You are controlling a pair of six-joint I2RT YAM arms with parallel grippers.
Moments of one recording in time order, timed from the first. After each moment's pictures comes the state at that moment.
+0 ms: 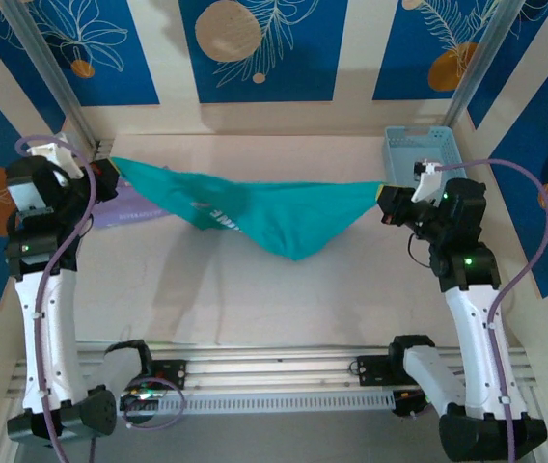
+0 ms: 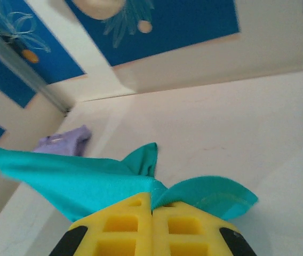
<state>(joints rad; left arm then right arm) 0.19 0.99 1.35 -0.68 0.38 -0.40 0.00 0.85 1.04 -0.54 -0.51 0.31</state>
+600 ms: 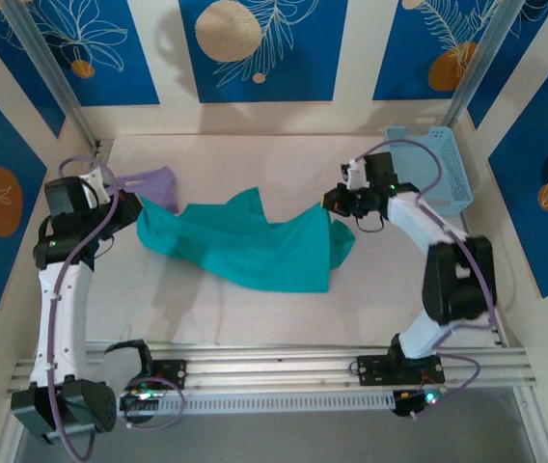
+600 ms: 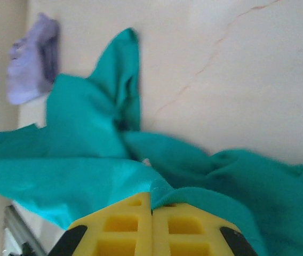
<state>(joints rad) 0.20 1.01 1.07 -0.68 0.45 -0.39 0.17 1.67 1.19 -0.45 -0.60 0.40</state>
